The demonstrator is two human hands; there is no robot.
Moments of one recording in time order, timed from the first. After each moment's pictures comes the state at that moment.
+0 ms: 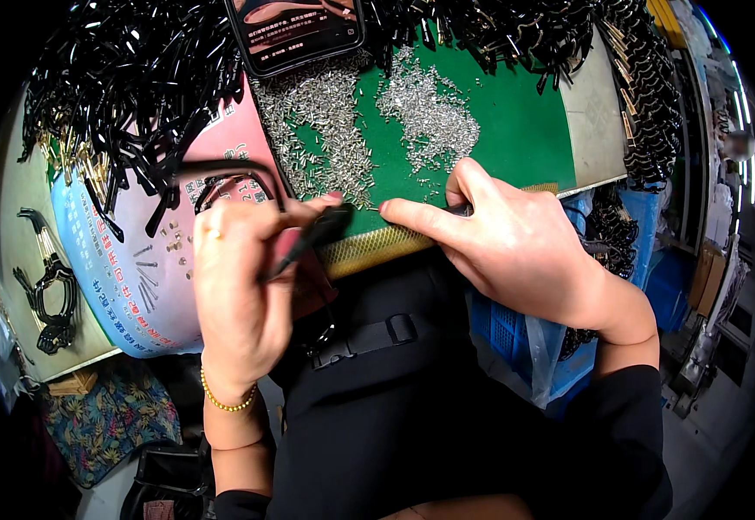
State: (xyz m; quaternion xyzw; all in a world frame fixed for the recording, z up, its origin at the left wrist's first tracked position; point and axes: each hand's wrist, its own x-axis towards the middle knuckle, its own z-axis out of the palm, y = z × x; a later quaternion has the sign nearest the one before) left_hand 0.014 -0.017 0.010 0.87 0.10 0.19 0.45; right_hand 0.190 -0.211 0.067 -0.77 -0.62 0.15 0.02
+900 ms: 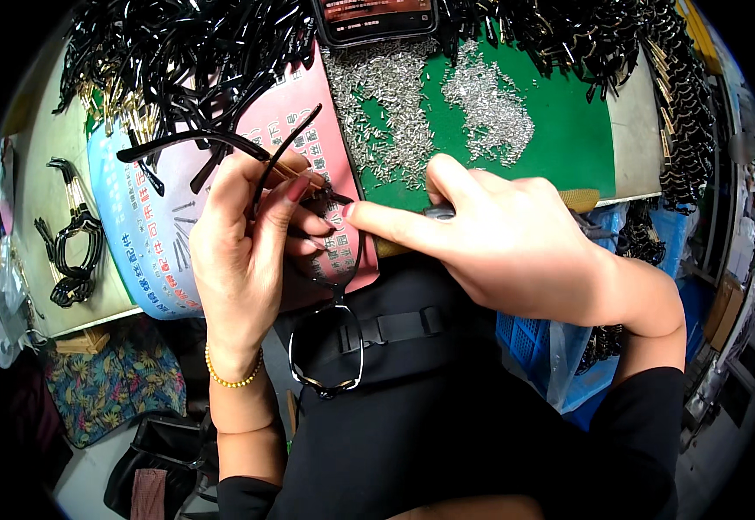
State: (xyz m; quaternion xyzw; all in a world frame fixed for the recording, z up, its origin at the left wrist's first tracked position) left_hand 0.001 -0.010 0.013 0.68 0.30 0.17 0.64; right_hand 0.171 -0.171 0.063 -0.71 -0.67 0.19 0.07
